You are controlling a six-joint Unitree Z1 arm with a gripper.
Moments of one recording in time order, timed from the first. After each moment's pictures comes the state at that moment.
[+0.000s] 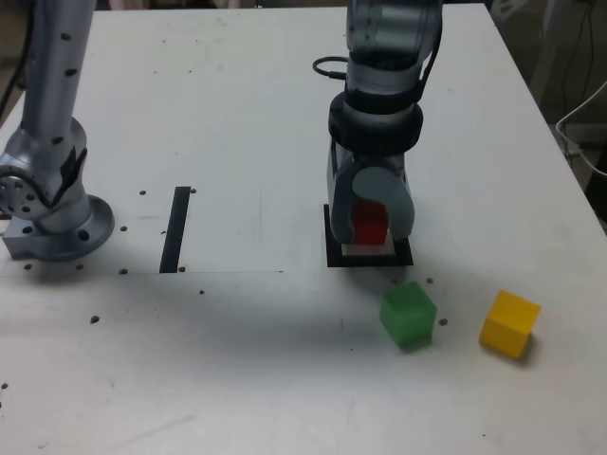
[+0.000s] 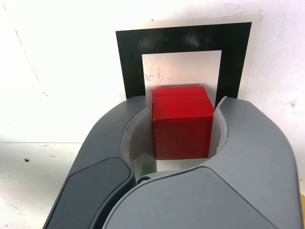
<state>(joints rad) -0.10 2.02 -1.44 1.06 0.02 -0.12</state>
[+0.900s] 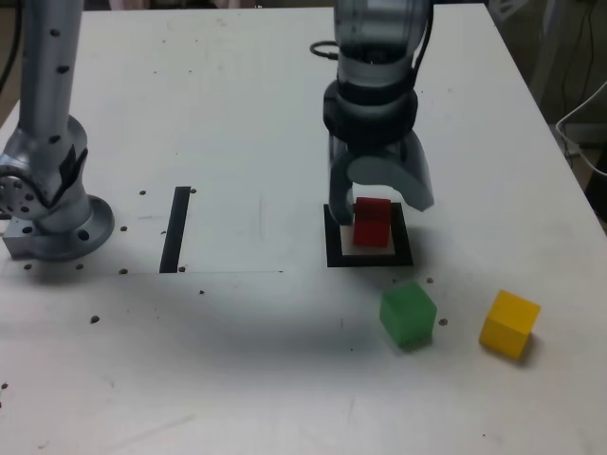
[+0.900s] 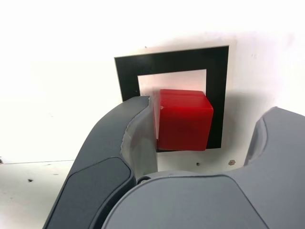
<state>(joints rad) -0.12 1.97 -1.41 1.04 0.13 -0.11</state>
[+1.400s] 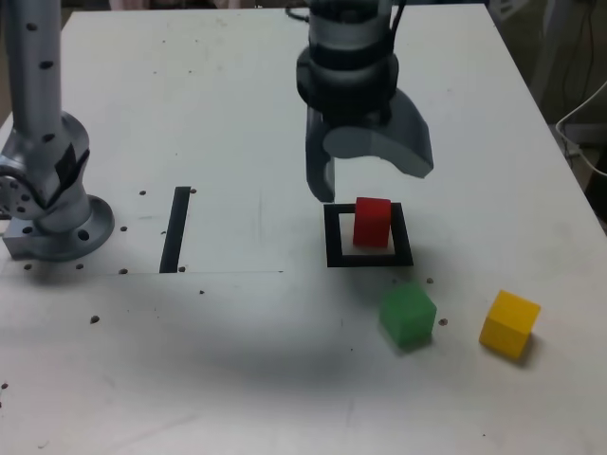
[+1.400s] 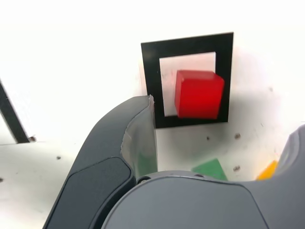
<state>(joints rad) -0.19 1.88 -1.48 1.19 0.16 -0.15</state>
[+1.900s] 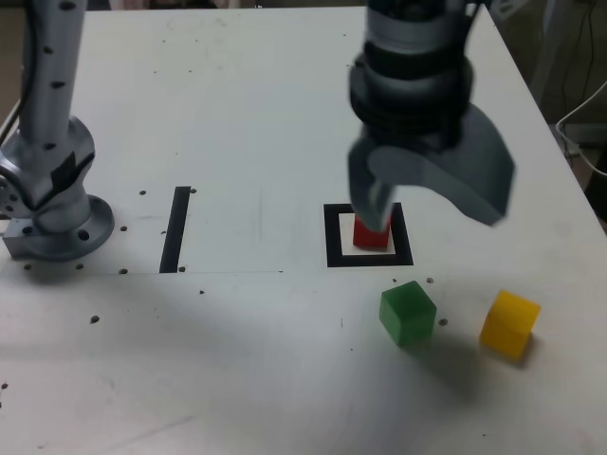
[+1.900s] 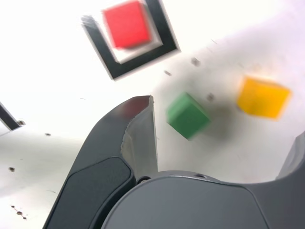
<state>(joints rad) -0.39 2.06 -1.91 1.41 0.15 0.00</state>
